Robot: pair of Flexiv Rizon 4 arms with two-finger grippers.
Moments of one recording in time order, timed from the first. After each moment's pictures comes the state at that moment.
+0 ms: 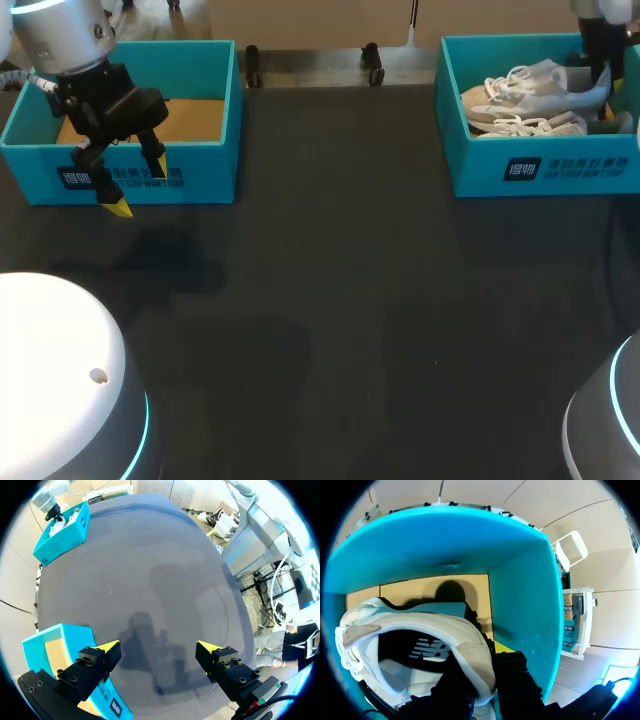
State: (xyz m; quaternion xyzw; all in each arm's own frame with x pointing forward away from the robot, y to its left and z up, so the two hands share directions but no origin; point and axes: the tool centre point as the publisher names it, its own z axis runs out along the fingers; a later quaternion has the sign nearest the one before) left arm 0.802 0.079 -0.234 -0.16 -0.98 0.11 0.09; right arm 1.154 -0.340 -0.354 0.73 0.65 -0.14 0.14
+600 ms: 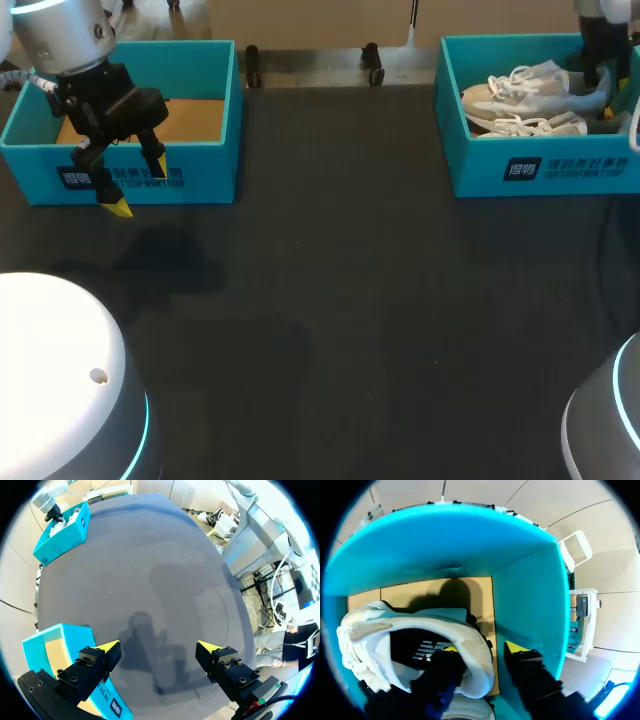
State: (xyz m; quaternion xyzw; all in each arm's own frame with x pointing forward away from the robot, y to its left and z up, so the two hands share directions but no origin) left arm 0.802 0.079 -0.234 -0.16 -0.98 0.11 0.09; right arm 1.162 -0.342 -0.354 0.73 0.66 -0.12 0.13
